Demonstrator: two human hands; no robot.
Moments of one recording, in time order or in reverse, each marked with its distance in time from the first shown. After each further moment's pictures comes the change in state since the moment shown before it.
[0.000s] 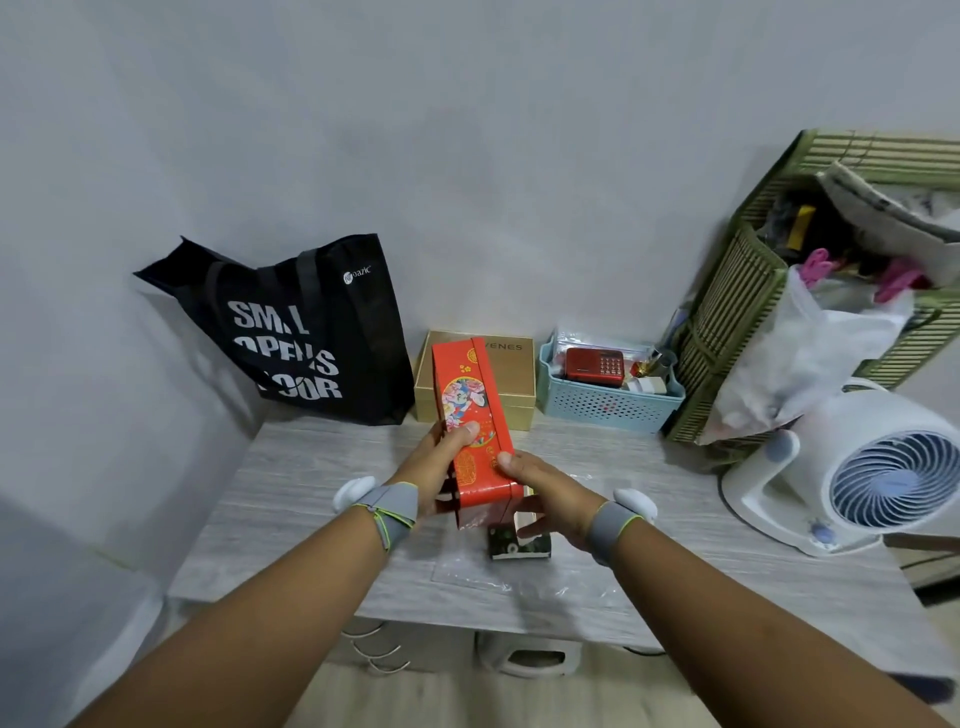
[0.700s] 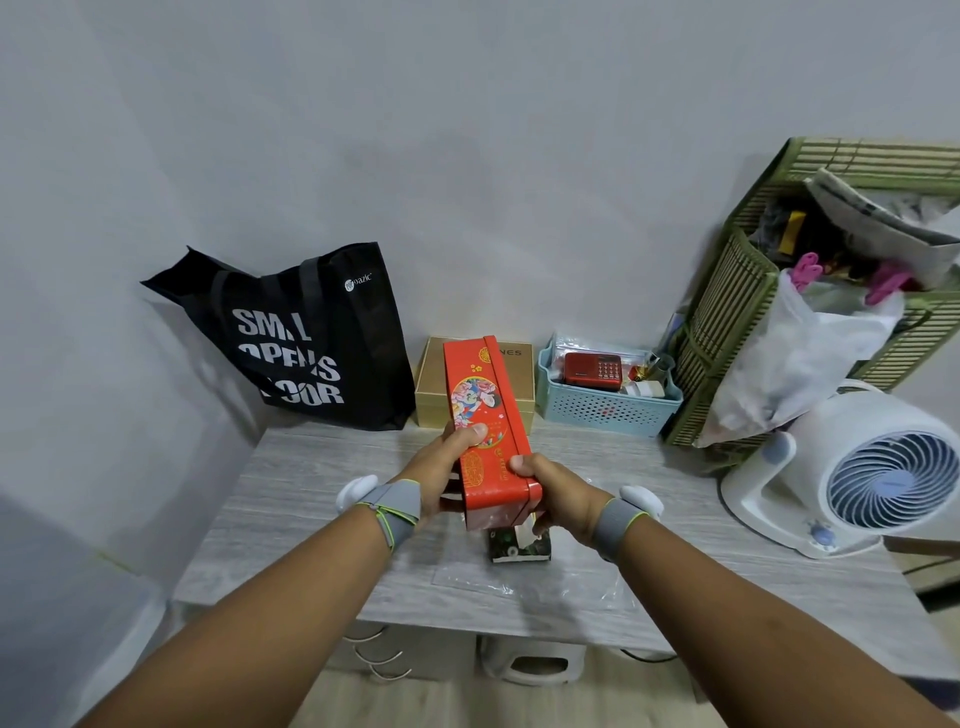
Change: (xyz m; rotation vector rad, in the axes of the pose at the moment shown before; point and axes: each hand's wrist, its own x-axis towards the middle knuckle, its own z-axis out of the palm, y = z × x) left_hand -0.011 0.009 0.013 0.050 0.007 -0.031; right_hand 0.003 0.003 -0.010 -0.020 0.032 -0.012
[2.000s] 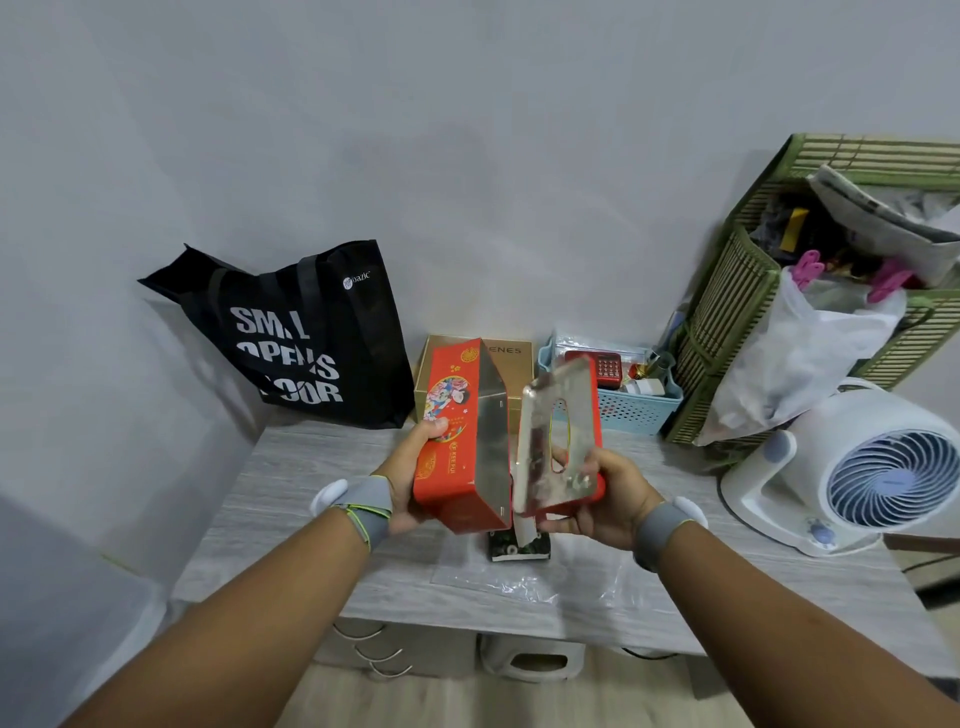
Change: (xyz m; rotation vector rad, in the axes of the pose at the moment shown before) left_hand 0.008 -0.007 -0.029 -0.346 -0.060 -0.142; right_hand -0.004 0.026 -0.050 0.620 -0.094 0.028
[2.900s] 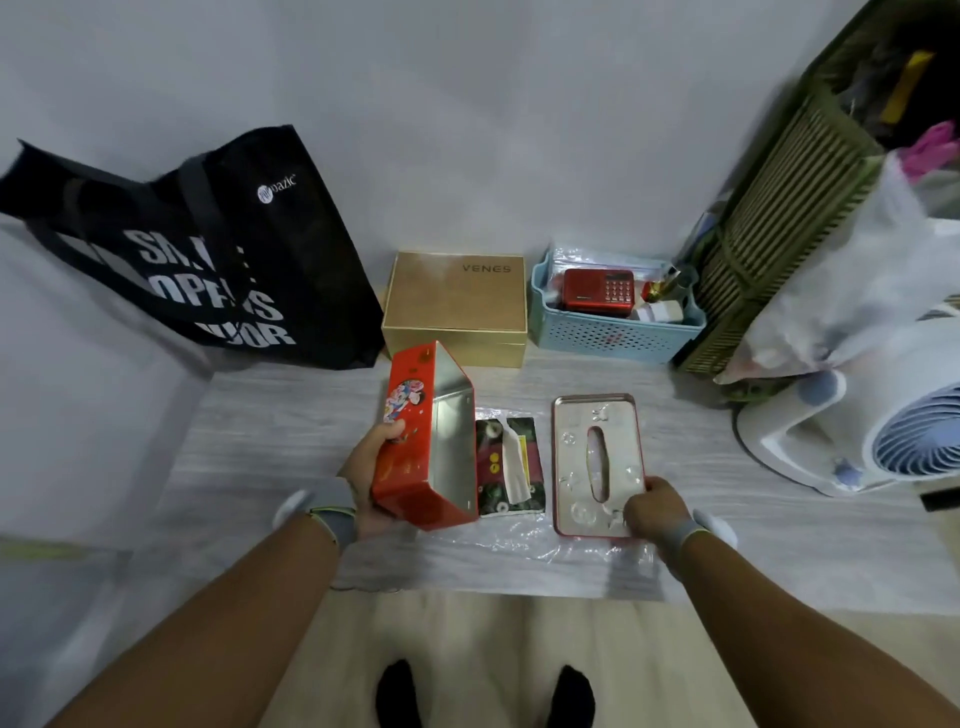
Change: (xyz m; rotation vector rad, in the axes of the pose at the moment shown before) left_hand 0.069 -0.047 -0.049 -0.252 0.188 -0.049; right_hand 0.042 0.082 -0.133 -0.619 0.903 0.260
